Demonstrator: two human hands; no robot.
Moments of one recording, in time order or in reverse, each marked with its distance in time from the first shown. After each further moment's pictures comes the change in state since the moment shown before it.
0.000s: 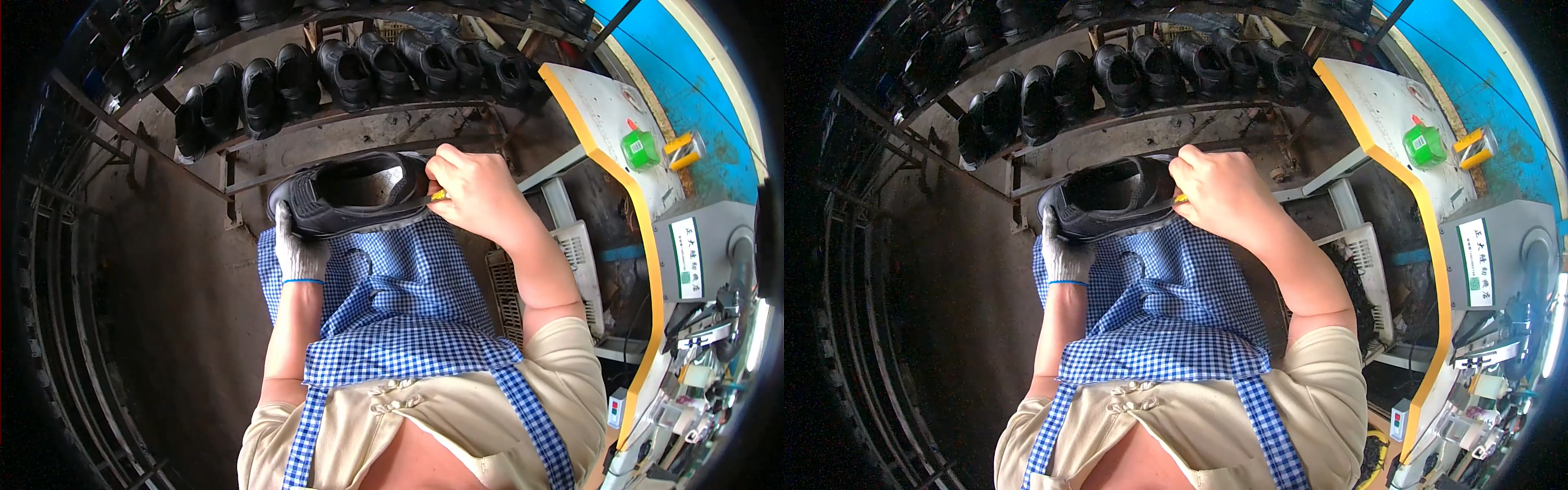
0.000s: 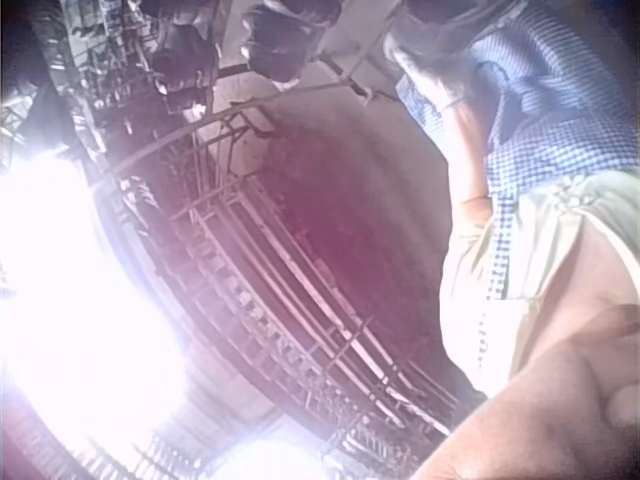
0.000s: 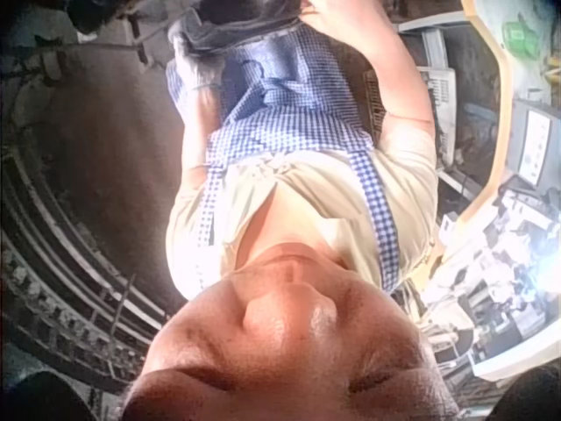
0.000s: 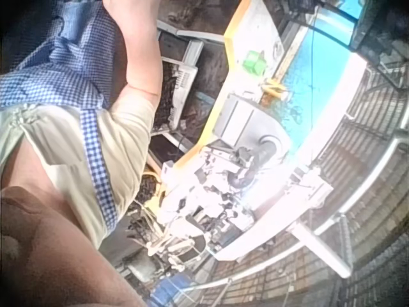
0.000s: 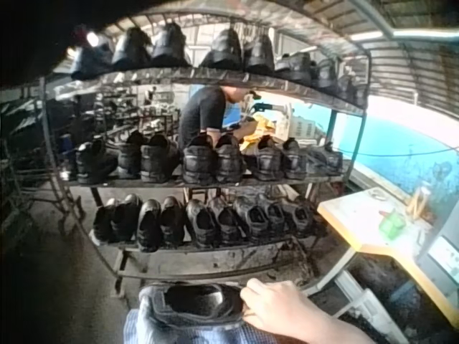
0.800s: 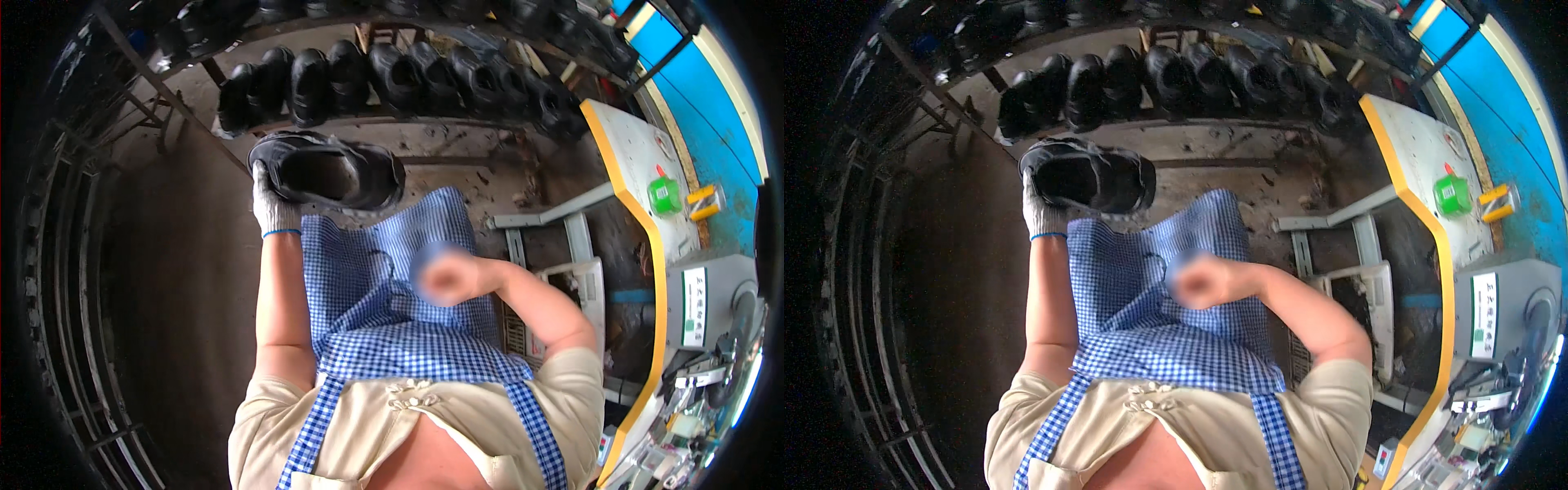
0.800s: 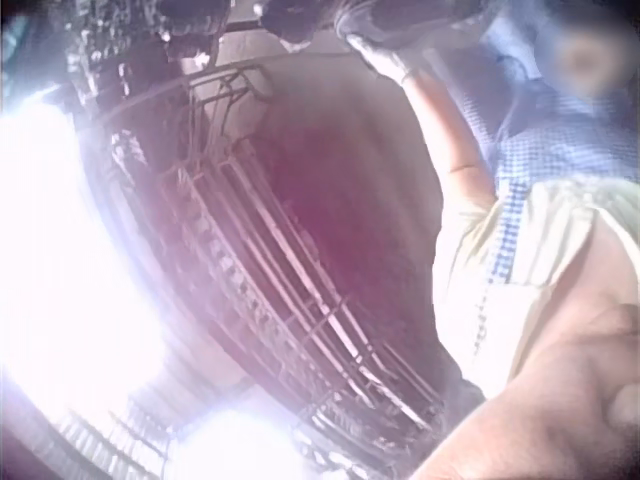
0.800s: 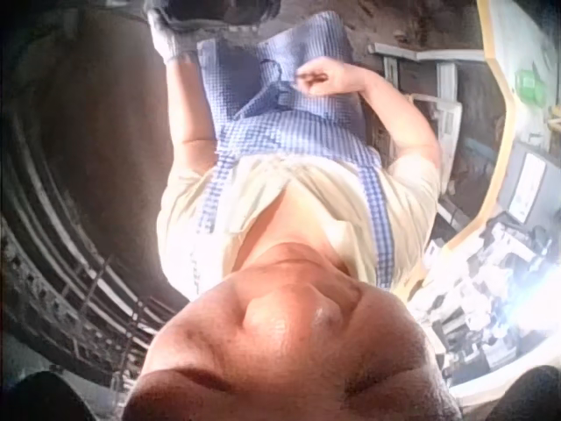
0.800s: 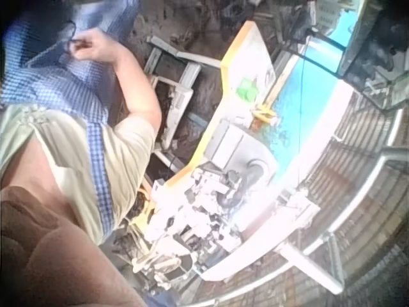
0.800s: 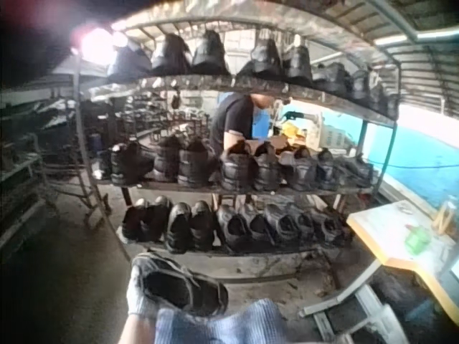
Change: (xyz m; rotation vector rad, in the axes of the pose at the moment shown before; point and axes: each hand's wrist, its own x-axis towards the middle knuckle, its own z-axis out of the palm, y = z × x) left_hand 0.059 0.100 0.011 0.025 0.003 0.306; right_hand -0.044 -0.019 0.077 1.540 -0.908 0.127
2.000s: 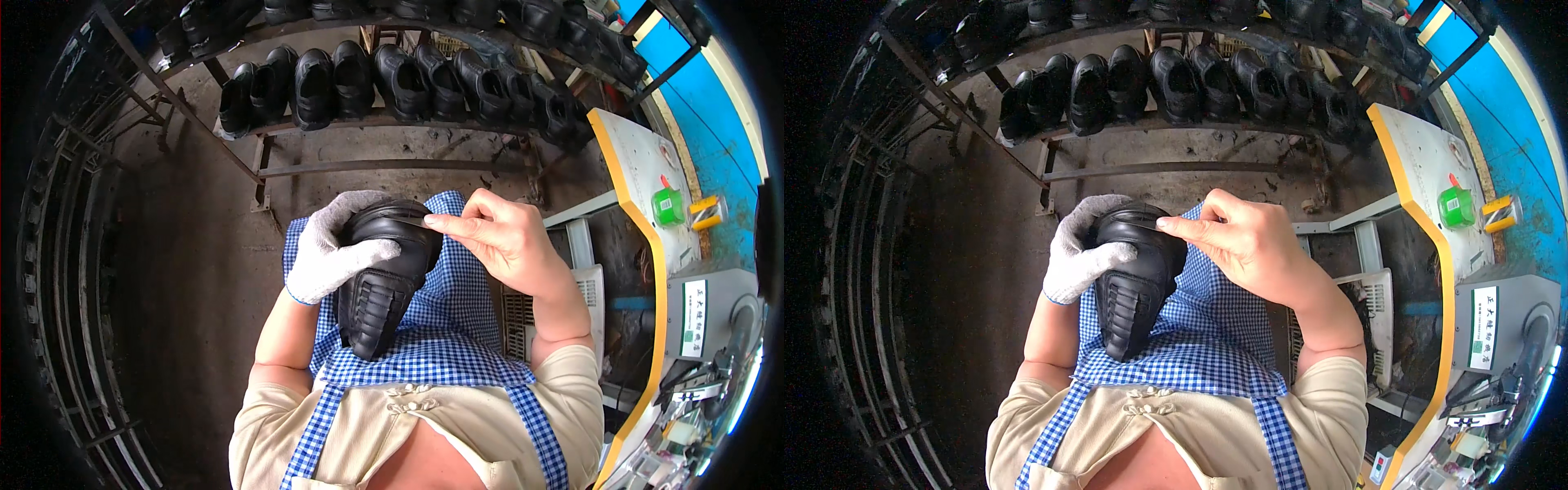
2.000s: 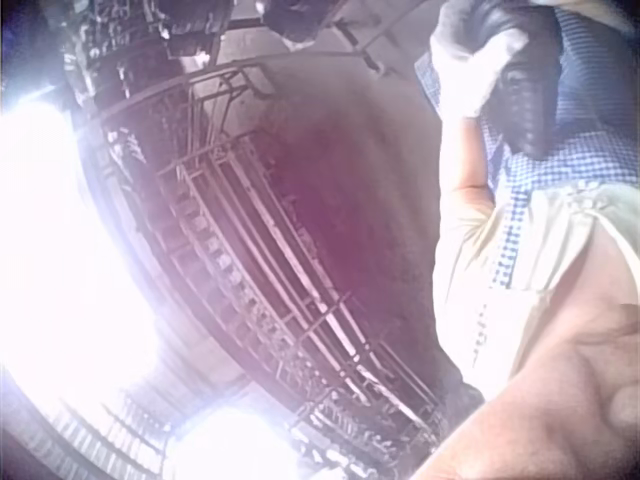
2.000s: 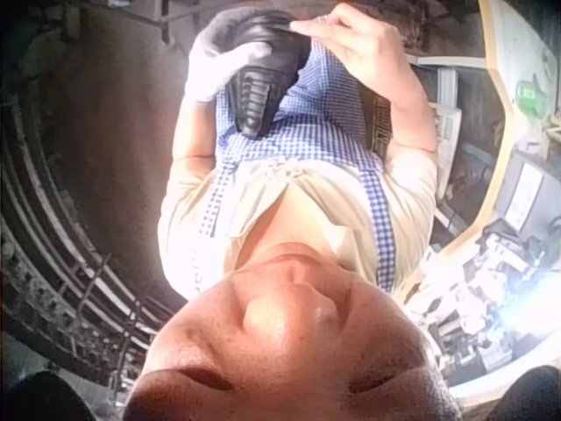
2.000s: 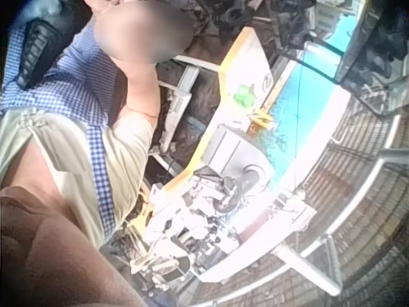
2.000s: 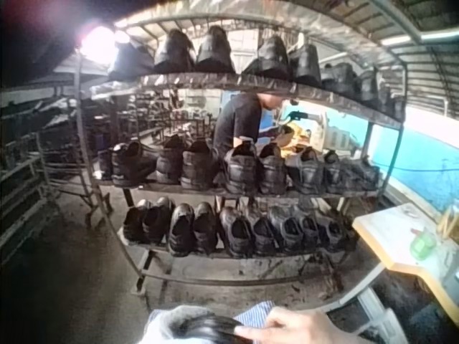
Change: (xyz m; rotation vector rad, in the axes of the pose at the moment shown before) left_hand -0.162 0.008 0.083 0.970 -0.726 0.006; right_hand -0.005 -0.111 0.011 -1.138 0.801 -0.400
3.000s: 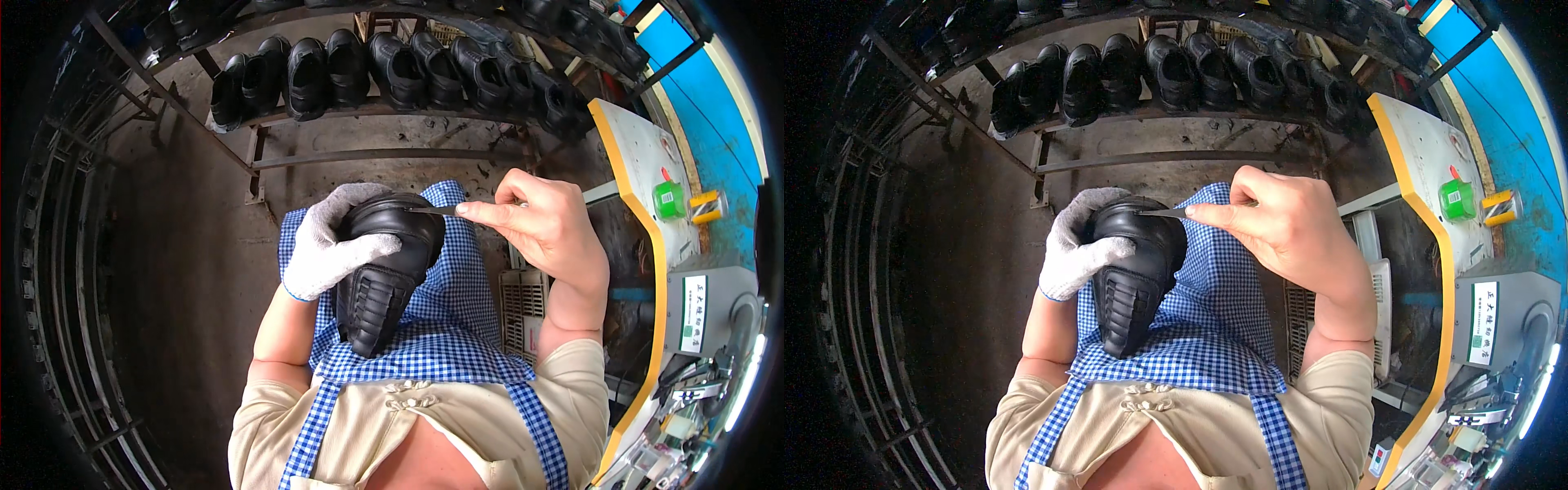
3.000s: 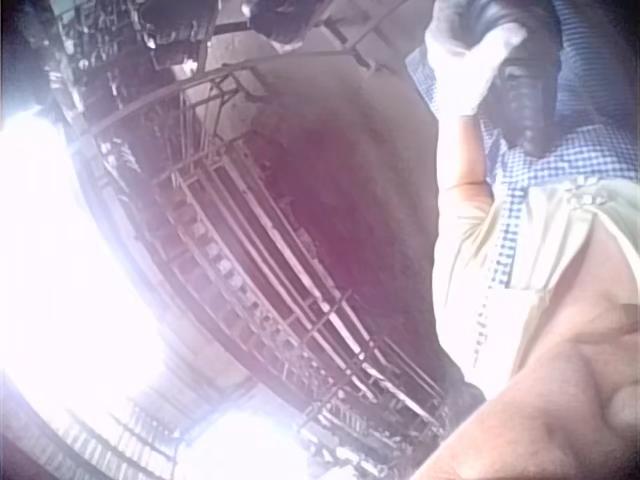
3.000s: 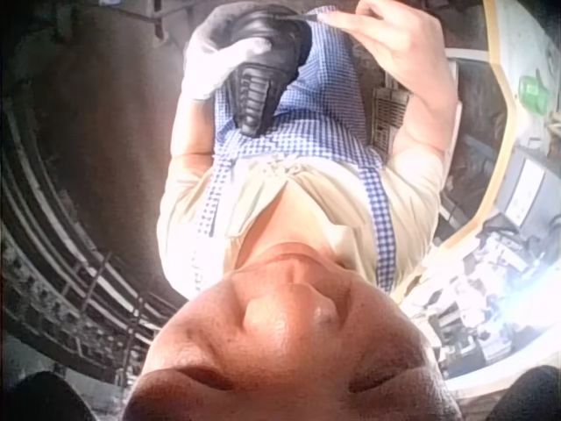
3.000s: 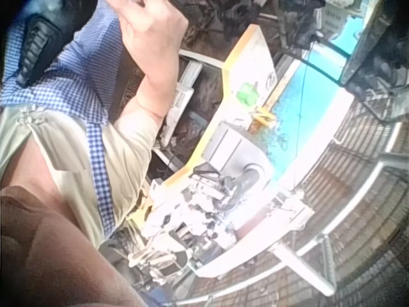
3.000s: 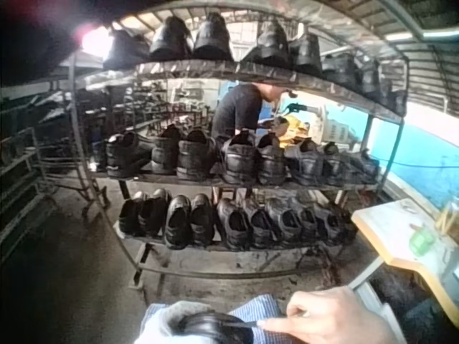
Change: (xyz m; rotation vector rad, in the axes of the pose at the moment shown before) left_hand 0.001 0.003 0.004 -0.024 -0.009 -0.061; right_hand 0.008 -0.002 -0.042 -0.166 -0.077 -0.079
